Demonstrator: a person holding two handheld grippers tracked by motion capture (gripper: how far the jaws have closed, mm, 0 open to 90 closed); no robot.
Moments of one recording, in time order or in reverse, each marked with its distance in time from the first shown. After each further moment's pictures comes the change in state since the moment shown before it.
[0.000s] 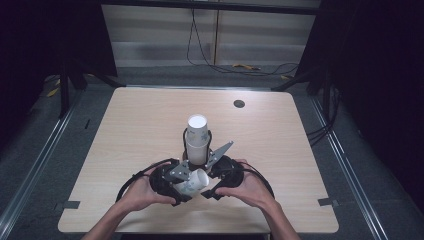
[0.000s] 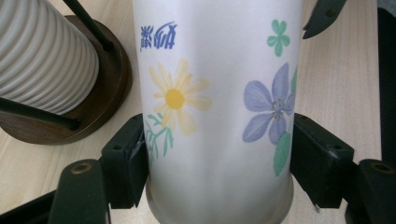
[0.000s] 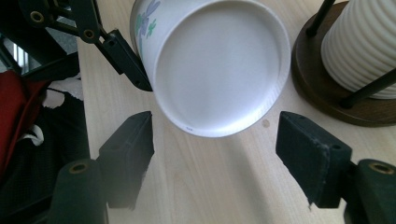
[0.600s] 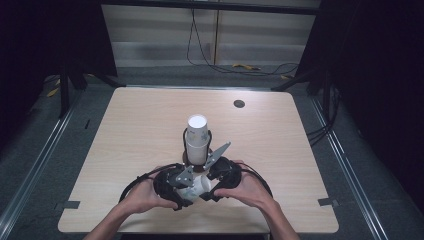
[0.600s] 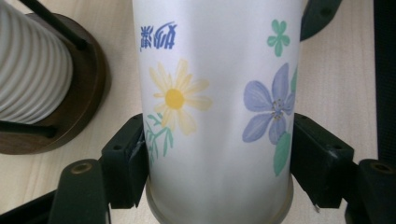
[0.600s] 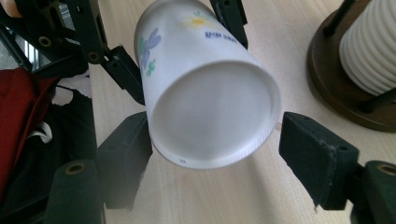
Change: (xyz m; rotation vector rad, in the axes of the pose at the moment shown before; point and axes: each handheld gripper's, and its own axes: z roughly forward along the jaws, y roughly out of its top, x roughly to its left) left arm -0.009 0.006 0.010 0.055 -0.024 0.054; right arm 0.002 0.002 0.006 0.005 0.030 -0.002
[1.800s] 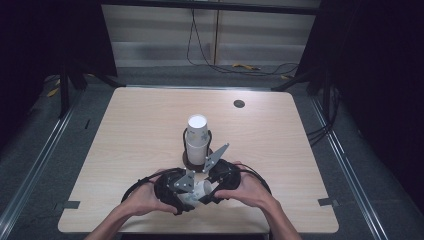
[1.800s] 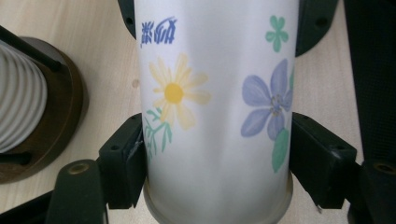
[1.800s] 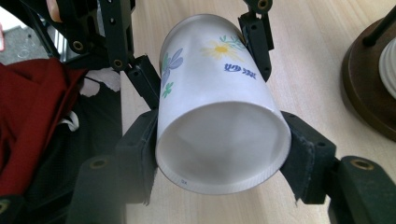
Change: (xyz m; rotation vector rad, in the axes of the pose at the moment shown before) left arm -0.008 -0.004 0.002 -0.073 -0.028 0.050; right arm 0.004 0.001 -0.001 -0.004 0.093 -0.062
